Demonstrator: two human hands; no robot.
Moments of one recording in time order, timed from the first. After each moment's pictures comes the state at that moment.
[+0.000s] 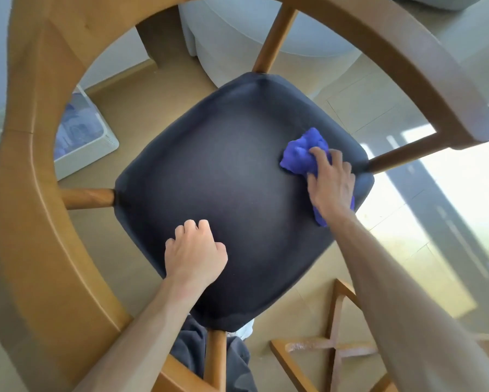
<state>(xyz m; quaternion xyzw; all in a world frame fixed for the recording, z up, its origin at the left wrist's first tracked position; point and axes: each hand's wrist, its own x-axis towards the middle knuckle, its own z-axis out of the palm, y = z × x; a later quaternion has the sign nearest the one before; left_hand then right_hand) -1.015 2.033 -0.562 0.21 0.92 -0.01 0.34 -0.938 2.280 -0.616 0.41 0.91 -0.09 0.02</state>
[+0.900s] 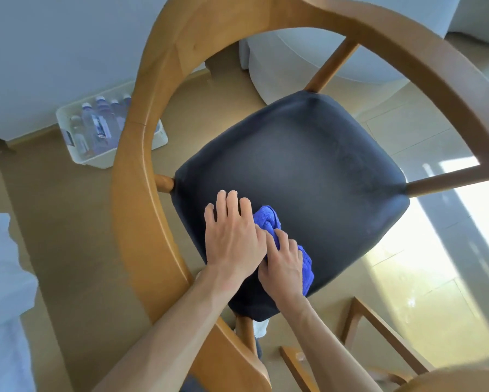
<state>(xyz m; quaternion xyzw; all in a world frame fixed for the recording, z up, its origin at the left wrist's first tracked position) -1.019 2.011 -0.521 0.28 0.94 0.05 0.17 -0.908 2.070 -0.613 0.29 0.94 -0.20 0.03</state>
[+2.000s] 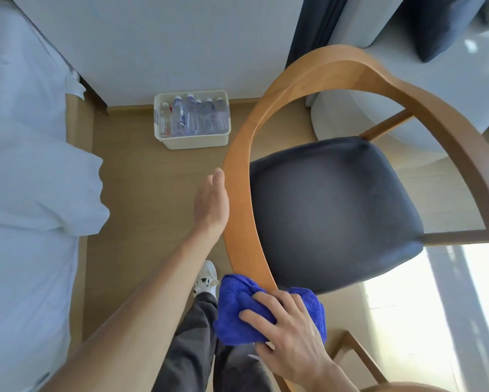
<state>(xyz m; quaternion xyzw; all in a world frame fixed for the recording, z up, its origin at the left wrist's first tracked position) -1.047 1.887 -0.414 -0.20 0.82 0.51 0.19 -0.824 1.998 -0.454 -0.17 0.95 -0.27 0.01</state>
